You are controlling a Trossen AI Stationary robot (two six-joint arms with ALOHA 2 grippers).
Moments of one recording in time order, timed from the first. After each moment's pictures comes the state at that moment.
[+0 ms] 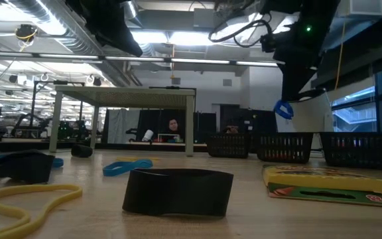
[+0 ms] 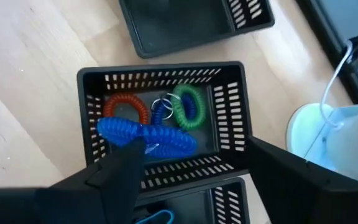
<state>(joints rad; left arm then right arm) -0.16 1.15 0.87 -0.44 -0.45 -0.25 0.04 1.43 1.07 -1.02 0.43 0.55</state>
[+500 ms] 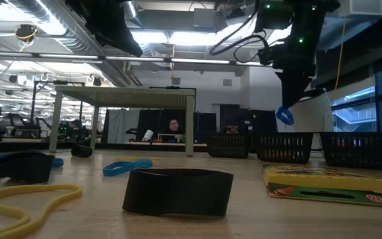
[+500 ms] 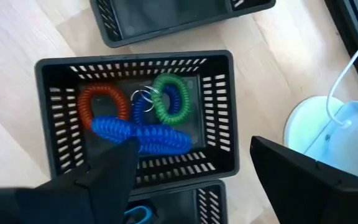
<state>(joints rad) -0.16 1.15 0.87 -0.44 -0.45 -0.25 -0.16 1.43 1.07 -1.02 0.29 0.35</state>
